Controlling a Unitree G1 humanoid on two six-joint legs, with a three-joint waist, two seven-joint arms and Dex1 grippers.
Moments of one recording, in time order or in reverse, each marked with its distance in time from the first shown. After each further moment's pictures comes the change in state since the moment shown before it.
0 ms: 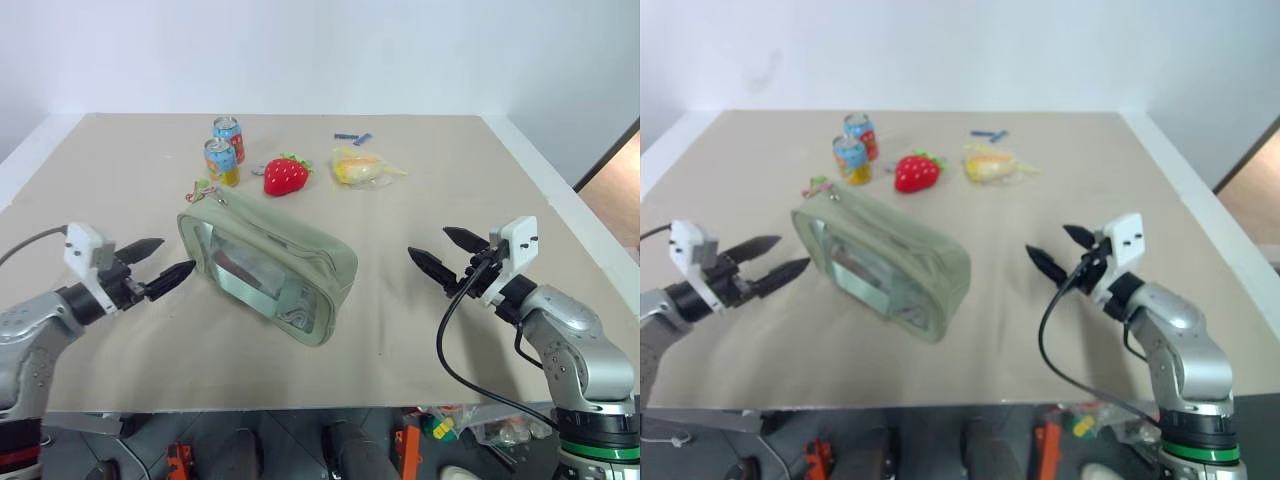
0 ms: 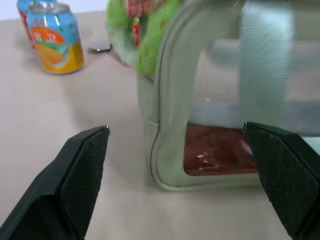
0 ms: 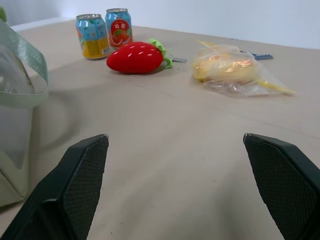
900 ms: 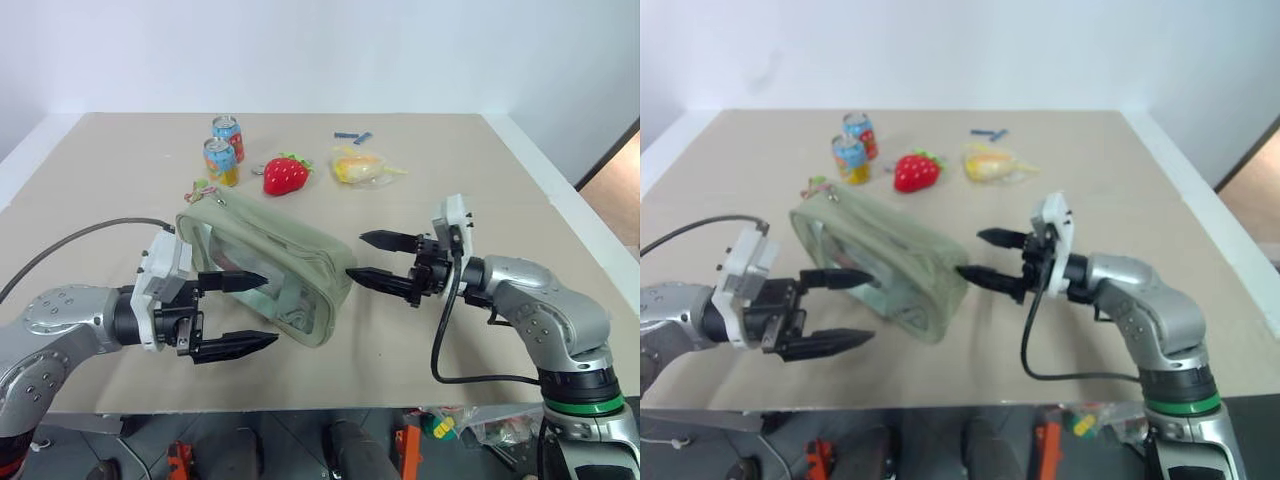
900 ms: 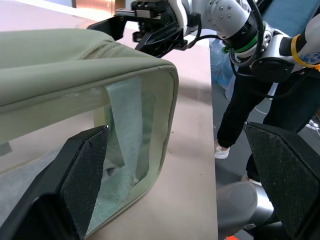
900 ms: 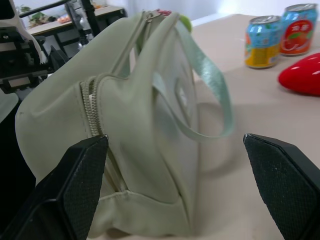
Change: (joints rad) left arm -0.076 0.103 -0.235 -0.416 -0.281 0.227 -0.105; right arm -0.219 -0.011 0.238 -0.046 0.185 0.217 0.258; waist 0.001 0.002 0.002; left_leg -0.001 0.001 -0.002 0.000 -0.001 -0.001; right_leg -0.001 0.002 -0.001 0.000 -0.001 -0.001
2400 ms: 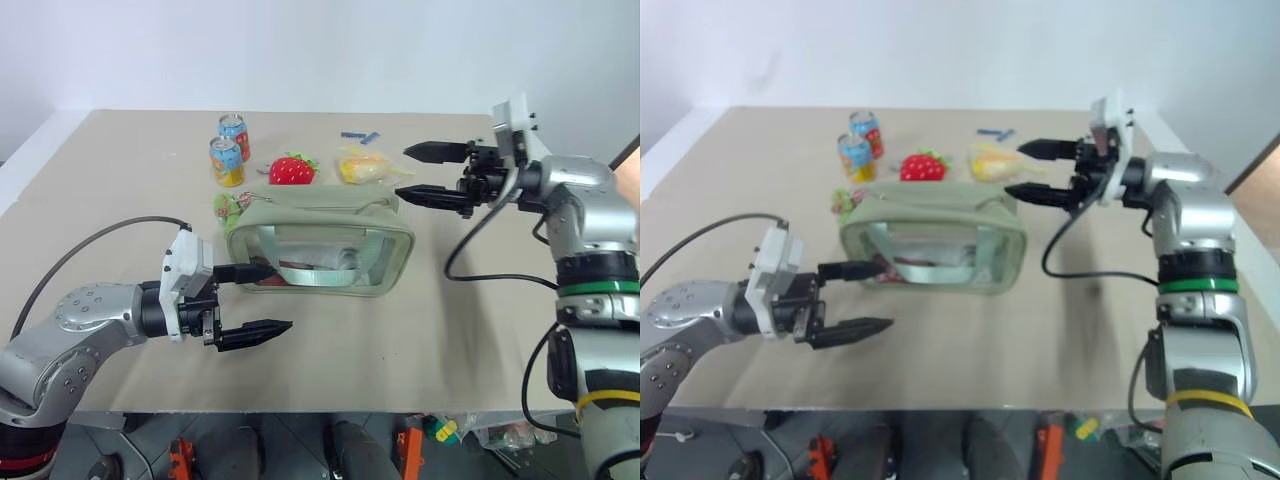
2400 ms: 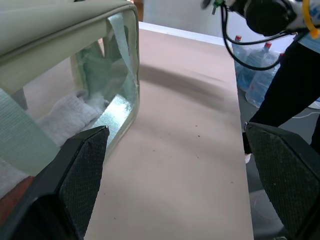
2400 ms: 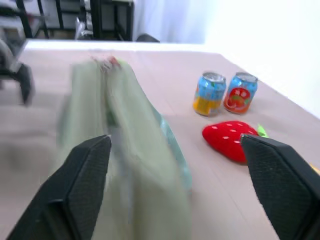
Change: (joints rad) left arm -0.046 -0.086 -0.086 0.018 0.126 -0.050 0.043; right arm -0.448 -0.131 -0.072 0.608 -0.244 -0.316 0.427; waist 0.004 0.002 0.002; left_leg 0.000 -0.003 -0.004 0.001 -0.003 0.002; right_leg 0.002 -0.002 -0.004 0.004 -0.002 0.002
